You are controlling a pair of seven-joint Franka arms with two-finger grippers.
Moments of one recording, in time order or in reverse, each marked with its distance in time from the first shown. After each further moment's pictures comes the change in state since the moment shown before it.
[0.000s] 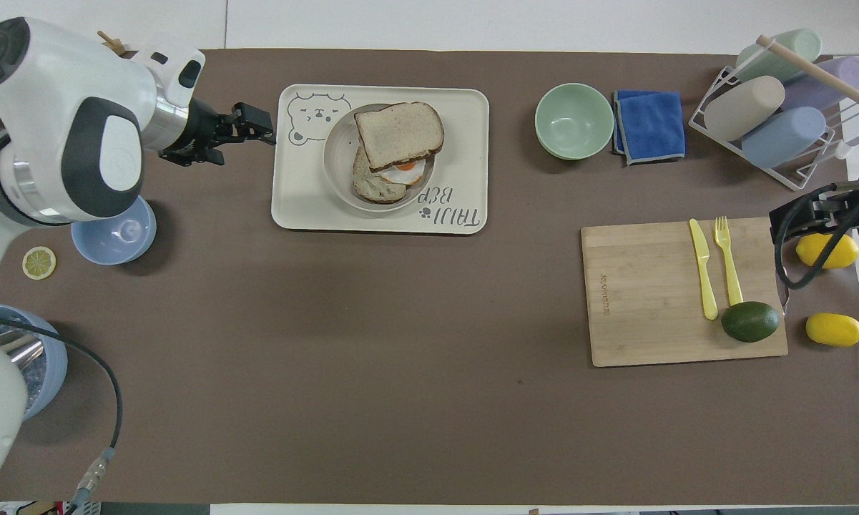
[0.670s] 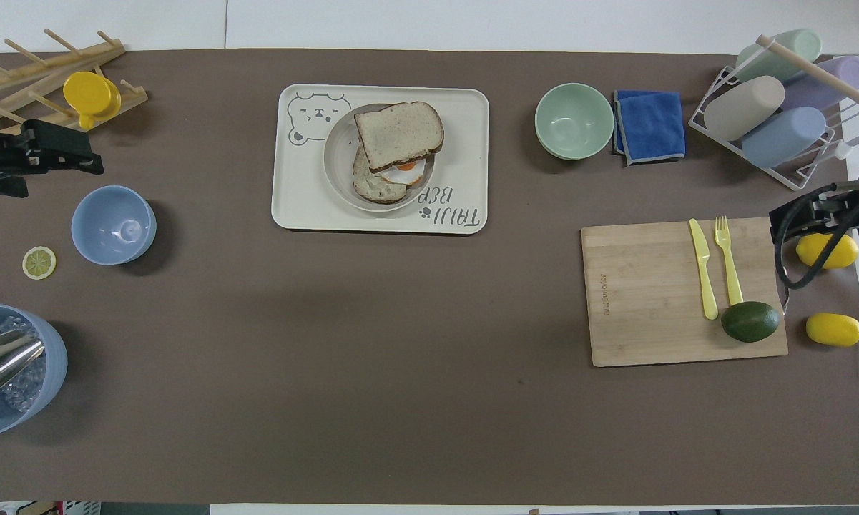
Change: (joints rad) left arm 0.096 -0.346 0.018 -0.004 0.188 -0.368 0.013; right arm 0.000 0.000 0.000 0.000 0.000 0.000 0.000
